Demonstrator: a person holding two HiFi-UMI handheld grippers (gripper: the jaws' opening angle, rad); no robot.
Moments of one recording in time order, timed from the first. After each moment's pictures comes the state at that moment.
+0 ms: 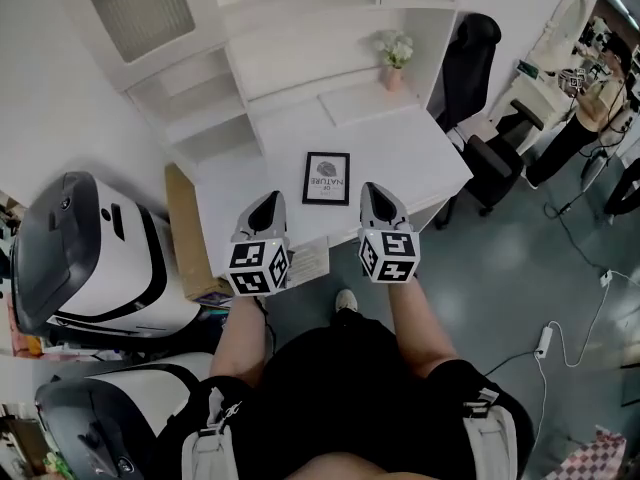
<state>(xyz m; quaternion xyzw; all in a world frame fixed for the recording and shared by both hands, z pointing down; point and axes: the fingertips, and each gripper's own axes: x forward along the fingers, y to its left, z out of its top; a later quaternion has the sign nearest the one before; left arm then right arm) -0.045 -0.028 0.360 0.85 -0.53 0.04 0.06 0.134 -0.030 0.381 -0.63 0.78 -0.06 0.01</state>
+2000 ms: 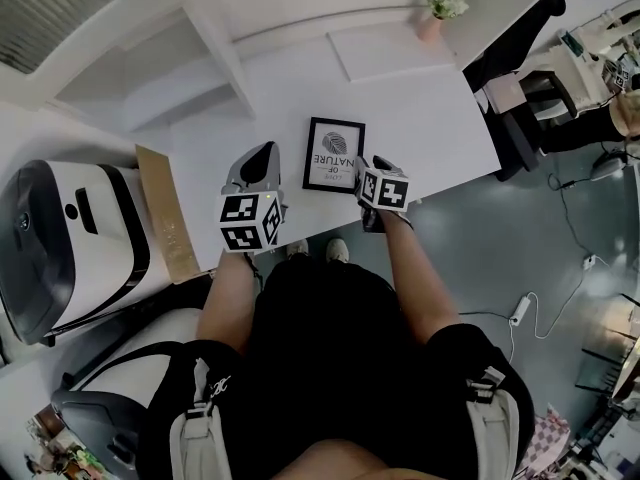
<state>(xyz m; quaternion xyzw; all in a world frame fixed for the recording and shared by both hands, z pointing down) -0.063 -0.239 0.454 0.83 -0.52 0.11 0.16 0.144 -0.239 0.632 -0.59 0.70 -0.36 -0.21</state>
